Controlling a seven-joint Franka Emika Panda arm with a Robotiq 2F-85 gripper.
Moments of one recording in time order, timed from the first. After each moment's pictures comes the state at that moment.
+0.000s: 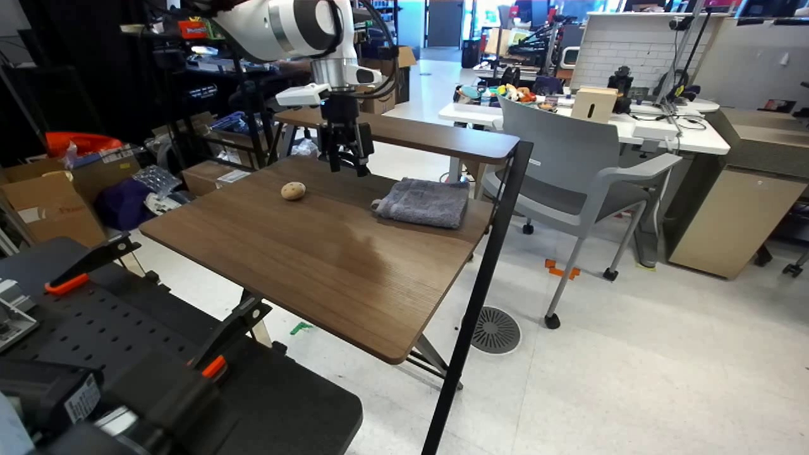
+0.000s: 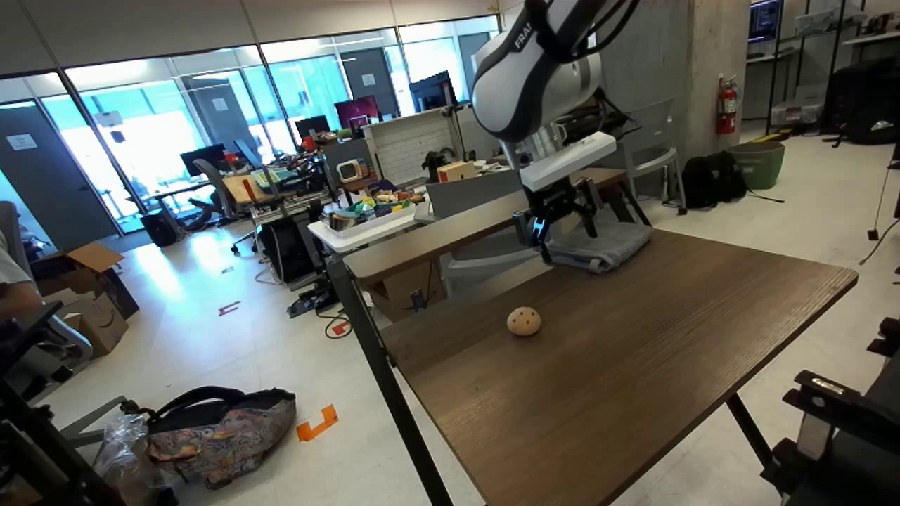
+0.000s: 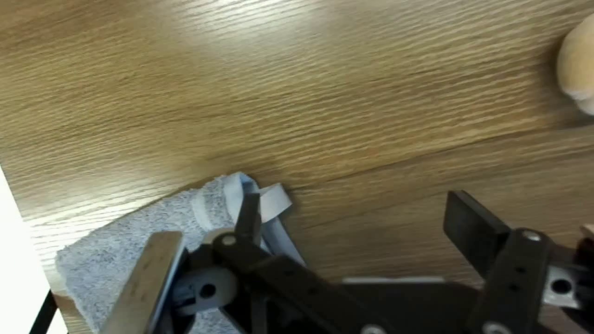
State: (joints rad) arm 0.14 1.13 -0.11 -1.07 -0.08 2.03 0.38
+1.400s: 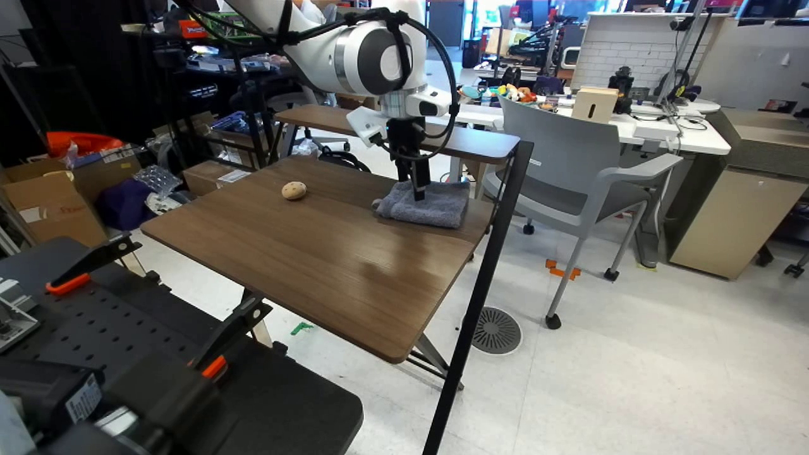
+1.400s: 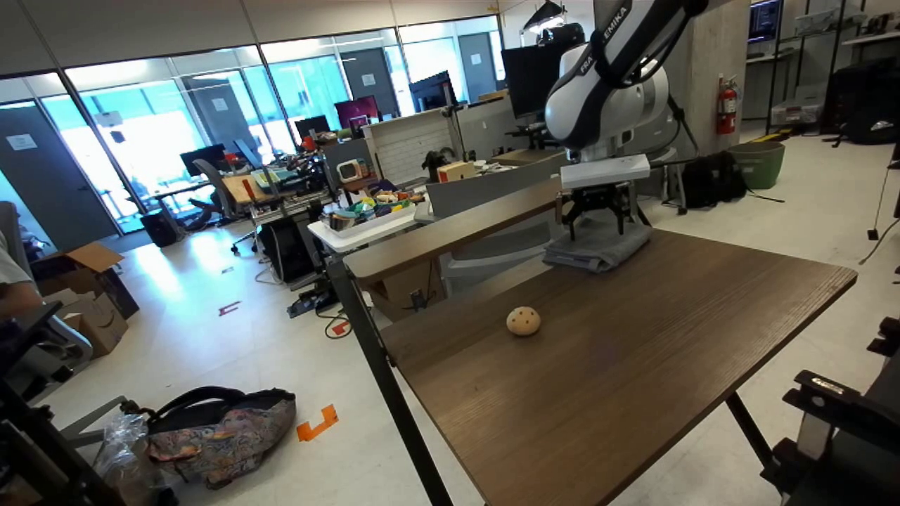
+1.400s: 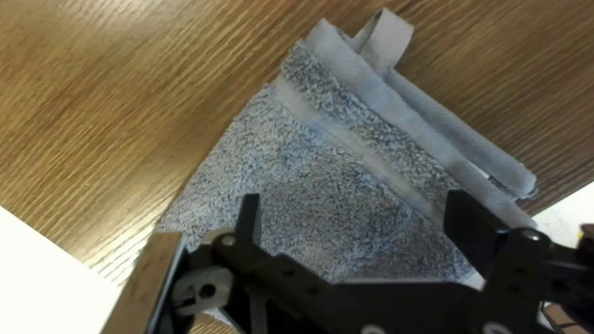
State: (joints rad) arm -0.01 1.22 -0.16 -1.03 0.10 2.32 0.56
